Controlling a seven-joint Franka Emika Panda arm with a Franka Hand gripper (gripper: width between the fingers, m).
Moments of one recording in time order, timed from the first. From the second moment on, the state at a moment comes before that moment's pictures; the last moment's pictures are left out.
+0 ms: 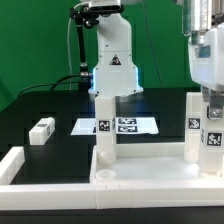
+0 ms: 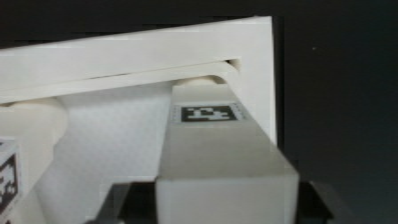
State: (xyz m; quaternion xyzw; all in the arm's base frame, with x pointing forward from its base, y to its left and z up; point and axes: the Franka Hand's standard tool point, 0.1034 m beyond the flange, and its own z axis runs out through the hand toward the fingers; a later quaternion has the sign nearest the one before) arm 0.633 0.114 0.119 -0.63 0.77 -0.05 0.06
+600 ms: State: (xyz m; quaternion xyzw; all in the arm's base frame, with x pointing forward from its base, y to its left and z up) arm 0.636 0.116 0.118 -0.80 0.59 -0.07 0.05
